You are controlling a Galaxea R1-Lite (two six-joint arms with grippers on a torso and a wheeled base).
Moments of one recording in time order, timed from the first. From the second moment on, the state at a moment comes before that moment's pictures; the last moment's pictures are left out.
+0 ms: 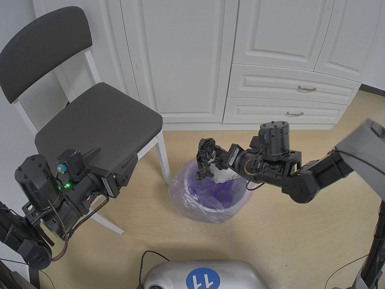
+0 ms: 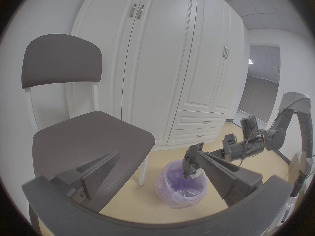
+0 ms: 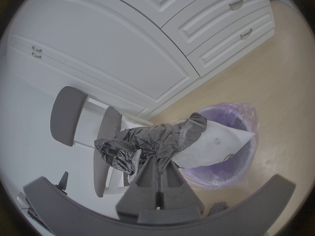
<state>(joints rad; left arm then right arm) -0.48 1.65 -0.28 -1.40 0.13 -0.07 0.54 2.12 -1.10 -0.70 0.08 0.80</state>
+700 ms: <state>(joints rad) -0.47 1.70 -0.28 -1.44 0.13 -0.06 0.54 2.44 -1.04 -1.13 0.08 0.82</state>
